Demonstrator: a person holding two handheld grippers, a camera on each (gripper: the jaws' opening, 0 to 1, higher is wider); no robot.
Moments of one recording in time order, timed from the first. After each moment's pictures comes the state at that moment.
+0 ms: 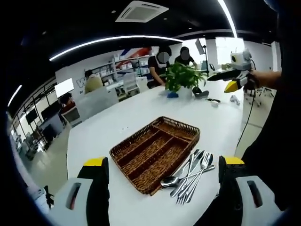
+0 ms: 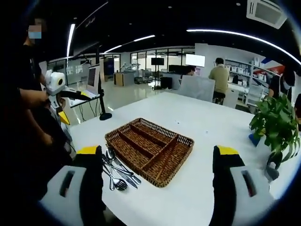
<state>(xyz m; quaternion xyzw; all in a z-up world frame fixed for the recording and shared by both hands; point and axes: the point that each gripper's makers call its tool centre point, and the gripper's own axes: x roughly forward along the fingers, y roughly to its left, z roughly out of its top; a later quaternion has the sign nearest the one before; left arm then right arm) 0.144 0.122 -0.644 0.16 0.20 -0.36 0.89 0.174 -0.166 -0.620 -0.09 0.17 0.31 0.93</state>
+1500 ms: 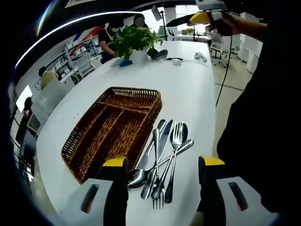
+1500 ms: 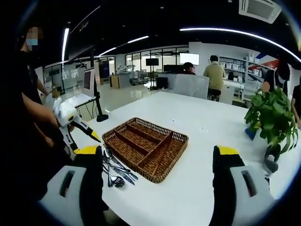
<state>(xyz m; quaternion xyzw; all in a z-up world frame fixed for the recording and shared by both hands) 0.121 0.041 -0.768 0.26 0.31 -0.50 0.77 0.166 -0.187 -0.618 -0.06 0.17 0.30 0.94</state>
